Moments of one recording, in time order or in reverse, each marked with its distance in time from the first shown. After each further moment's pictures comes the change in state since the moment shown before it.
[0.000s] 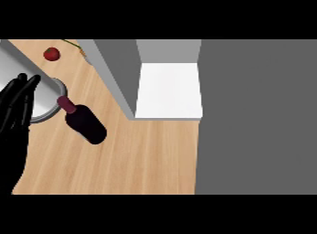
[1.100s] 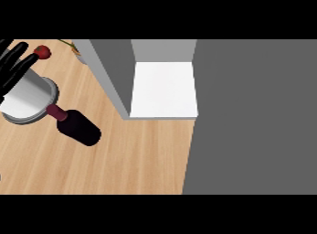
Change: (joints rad) left arm -0.272 0.271 0.218 0.198 0.736 -0.252 0.403; right arm 0.172 0.054 0.310 -0.382 -0.025 -0.033 0.432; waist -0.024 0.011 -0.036
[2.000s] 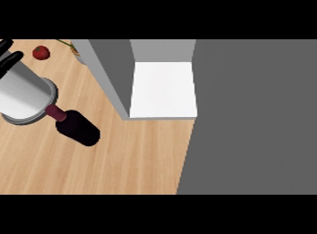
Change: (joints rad) left arm -0.020 0.065 0.048 -0.025 0.042 0.068 0.145; right arm -0.108 -0.016 0.169 -0.017 0.057 -0.170 0.153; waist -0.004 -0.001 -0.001
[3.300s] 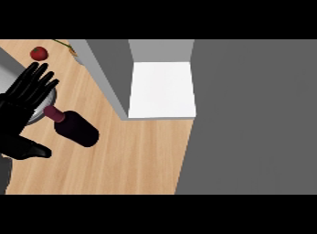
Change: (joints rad) left arm 0.120 -0.128 -0.057 0.344 -0.316 -0.199 -0.372; right arm -0.111 -0.121 0.071 -0.011 0.049 -0.168 0.086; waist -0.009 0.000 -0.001
